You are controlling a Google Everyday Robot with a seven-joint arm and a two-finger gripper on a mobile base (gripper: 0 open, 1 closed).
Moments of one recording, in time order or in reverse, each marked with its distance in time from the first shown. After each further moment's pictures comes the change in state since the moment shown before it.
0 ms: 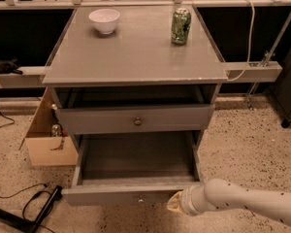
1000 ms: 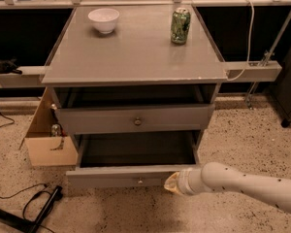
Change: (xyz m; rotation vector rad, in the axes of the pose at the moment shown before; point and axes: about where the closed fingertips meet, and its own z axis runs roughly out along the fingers) arm -0.044 -0.063 -0.019 0.111 -0.035 -0.049
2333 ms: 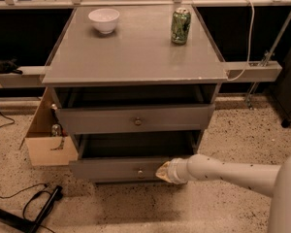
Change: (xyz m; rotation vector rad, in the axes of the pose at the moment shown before) arm -0.012 -0.051 0.060 0.059 -0.019 0.035
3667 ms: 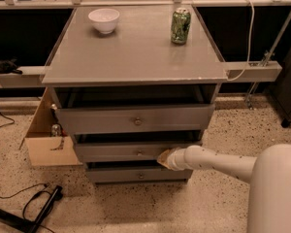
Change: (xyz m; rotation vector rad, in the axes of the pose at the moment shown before) arm 0.005 -0.072 0.038 0.104 -0.004 -0.011
